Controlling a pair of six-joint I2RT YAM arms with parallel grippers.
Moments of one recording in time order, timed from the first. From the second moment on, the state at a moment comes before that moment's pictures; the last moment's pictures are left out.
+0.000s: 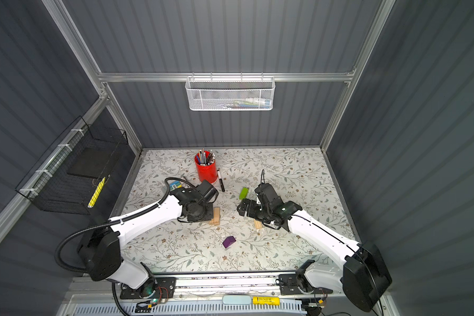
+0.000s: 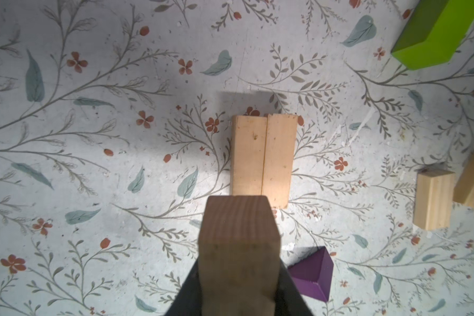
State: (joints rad) left arm -0.80 1.59 1.18 -0.90 -0.11 -0.82; right arm 0.62 1.21 0.80 -0.45 -0.18 0.82
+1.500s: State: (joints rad) left arm -0.82 1.87 1.36 -0.93 -0.17 -0.79; right arm 0.58 1.22 0.76 -0.43 -0.22 0.85
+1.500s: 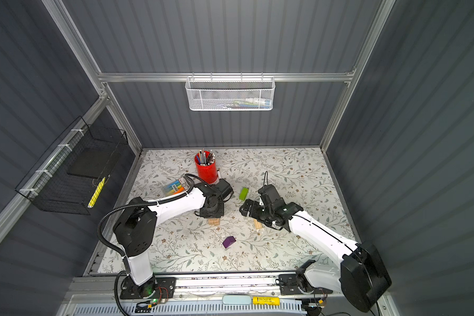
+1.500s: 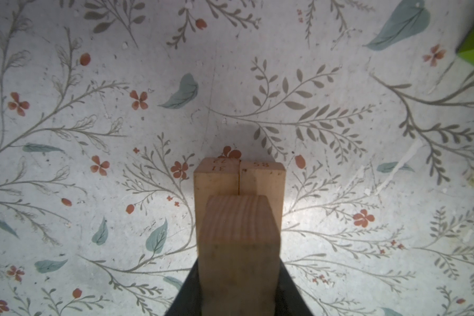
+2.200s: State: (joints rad) left arm -0.82 1.87 1.36 -0.92 -0.17 -0.79; right arm 0.58 1.22 0.76 -0.42 -0.22 0.85
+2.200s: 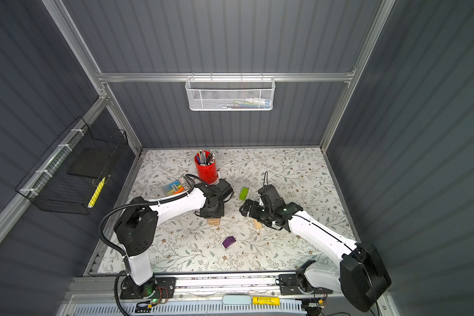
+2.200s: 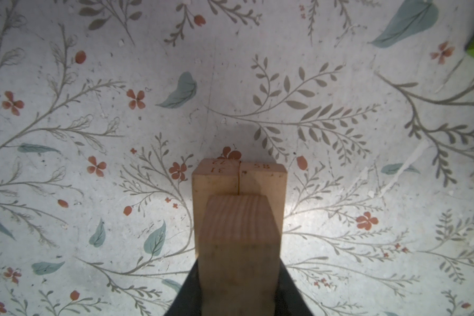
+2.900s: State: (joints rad) left arm -0.82 1.87 1.36 -0.92 -0.17 -0.79; right arm 0.58 1.22 0.76 -0.42 -0.22 0.85
